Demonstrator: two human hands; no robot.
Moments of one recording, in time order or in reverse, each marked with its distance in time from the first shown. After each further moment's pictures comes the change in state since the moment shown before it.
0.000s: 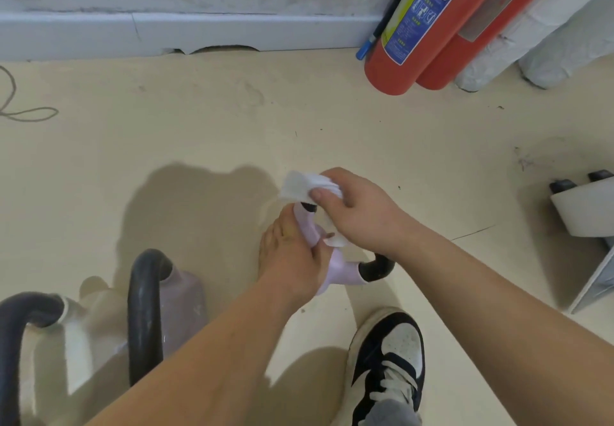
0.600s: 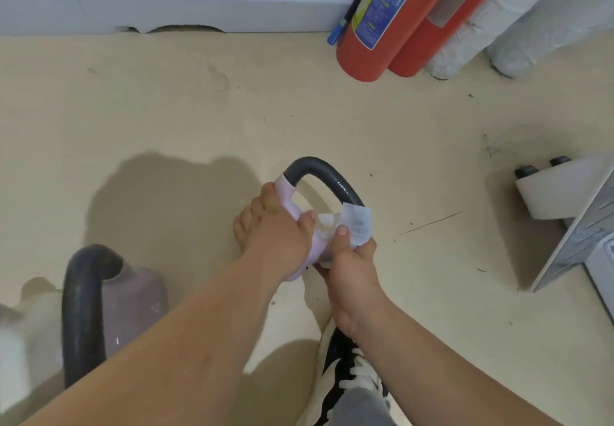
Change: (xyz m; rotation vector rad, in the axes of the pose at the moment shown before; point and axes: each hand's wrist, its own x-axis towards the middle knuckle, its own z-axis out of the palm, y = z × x) left_hand 0.023 0.025 0.024 0.221 0.078 -0.122; right_hand -0.060 0.058 0.072 1.129 0.344 0.583
